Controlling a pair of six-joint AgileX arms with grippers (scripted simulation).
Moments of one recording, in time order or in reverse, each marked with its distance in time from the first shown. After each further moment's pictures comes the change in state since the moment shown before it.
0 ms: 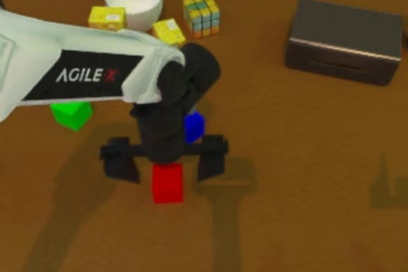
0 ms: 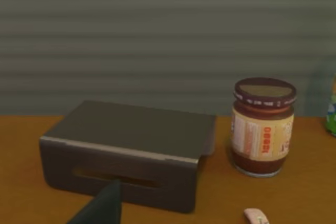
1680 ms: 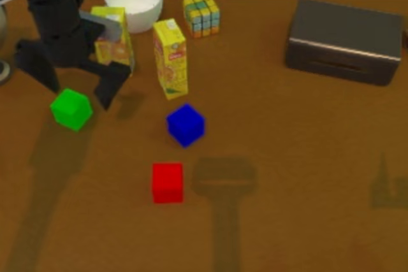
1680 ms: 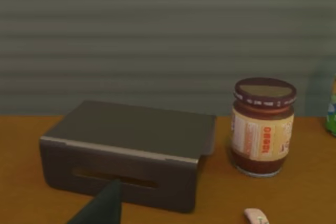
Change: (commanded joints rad) left arm 0.435 0.193 0.519 -0.383 0.017 0.859; right arm 0.000 0.000 0.000 0.000 0.000 0.000
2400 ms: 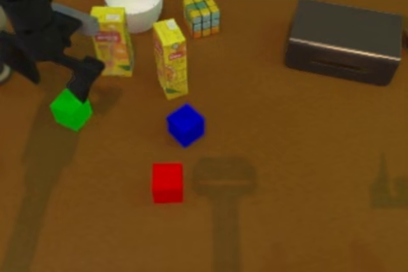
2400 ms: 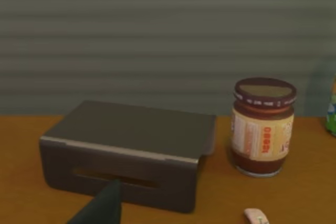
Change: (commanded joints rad) left arm 0.093 0.045 0.041 0.032 0.005 0.158; right arm 0.000 0.000 0.000 0.000 0.000 0.000
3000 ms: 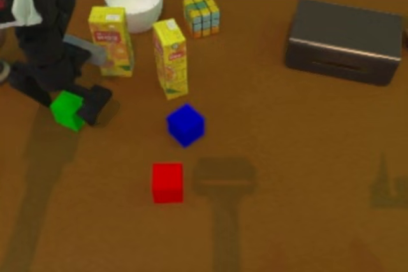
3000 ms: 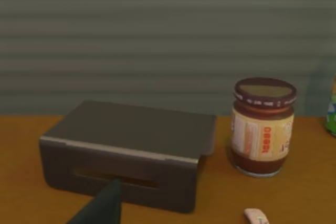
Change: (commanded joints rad) left arm 0.003 0.093 -0.155 0.251 0.001 0.005; right arm 0.000 0.000 0.000 0.000 0.000 0.000
